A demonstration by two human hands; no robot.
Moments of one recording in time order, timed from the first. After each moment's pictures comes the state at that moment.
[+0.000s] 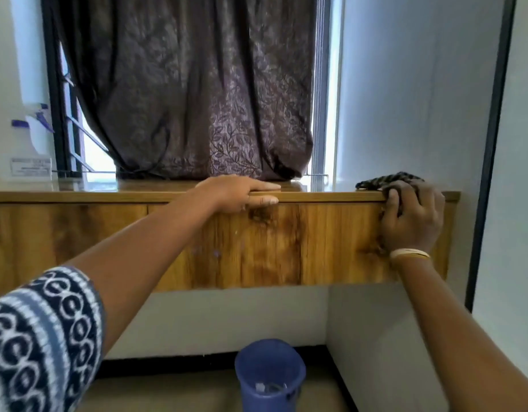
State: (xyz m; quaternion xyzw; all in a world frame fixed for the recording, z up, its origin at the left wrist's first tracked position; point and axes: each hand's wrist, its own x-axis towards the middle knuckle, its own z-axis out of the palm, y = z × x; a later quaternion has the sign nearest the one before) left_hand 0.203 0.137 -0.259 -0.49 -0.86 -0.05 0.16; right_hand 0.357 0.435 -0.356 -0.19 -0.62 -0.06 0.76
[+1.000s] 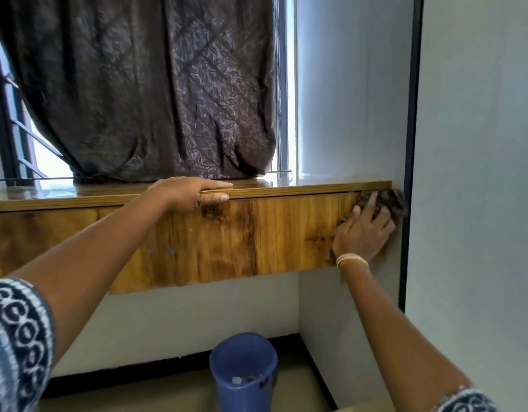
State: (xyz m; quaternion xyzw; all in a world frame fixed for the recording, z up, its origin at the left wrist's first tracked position) left_hand 0.200 0.140 -0.259 -0.48 -0.87 -0.07 0.14; right_hand 0.366 0.426 -0.400 -0.40 -0.61 0.12 0.68
